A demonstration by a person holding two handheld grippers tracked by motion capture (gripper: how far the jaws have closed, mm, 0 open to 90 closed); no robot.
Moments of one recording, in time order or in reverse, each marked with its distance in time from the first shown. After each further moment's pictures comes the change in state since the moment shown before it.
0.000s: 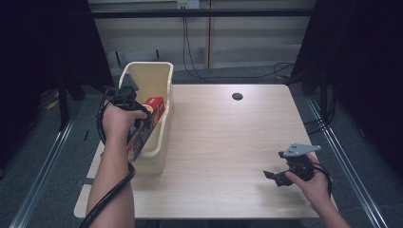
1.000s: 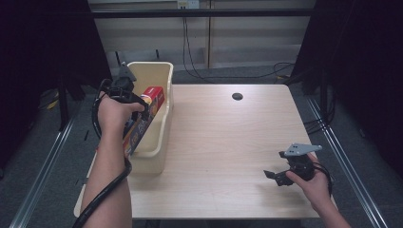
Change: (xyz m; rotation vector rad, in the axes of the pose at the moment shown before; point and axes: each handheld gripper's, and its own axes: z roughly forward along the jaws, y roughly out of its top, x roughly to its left) left arm -0.002 0.005 -0.026 -0.061 -0.015 0.036; right arm -0.002 -0.001 -0.001 -0.006 0.003 0.011
